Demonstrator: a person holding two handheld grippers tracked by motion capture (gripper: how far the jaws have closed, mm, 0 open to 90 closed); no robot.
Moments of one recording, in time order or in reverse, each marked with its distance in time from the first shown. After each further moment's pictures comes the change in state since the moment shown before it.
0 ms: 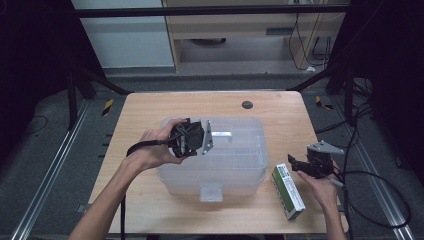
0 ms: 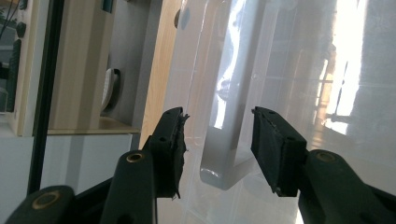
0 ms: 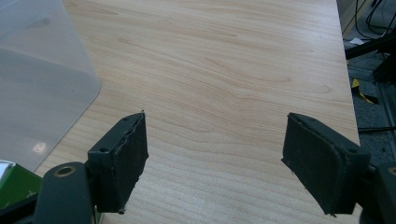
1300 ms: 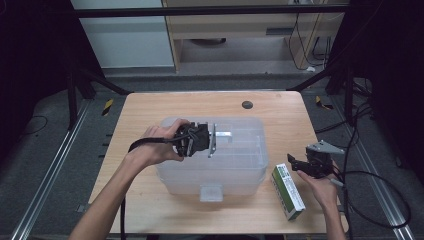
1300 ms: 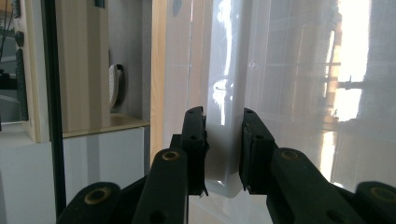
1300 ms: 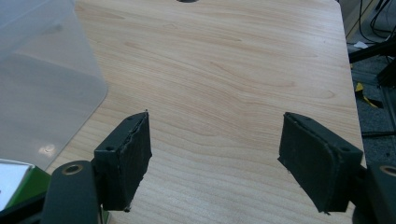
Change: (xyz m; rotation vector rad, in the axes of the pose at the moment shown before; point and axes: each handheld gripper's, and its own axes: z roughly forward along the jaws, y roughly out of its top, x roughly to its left) left arm 0.000 0.009 0.007 0.072 0.007 0.131; right arm 0.002 0.003 -0.003 -0.011 0.019 -0.004
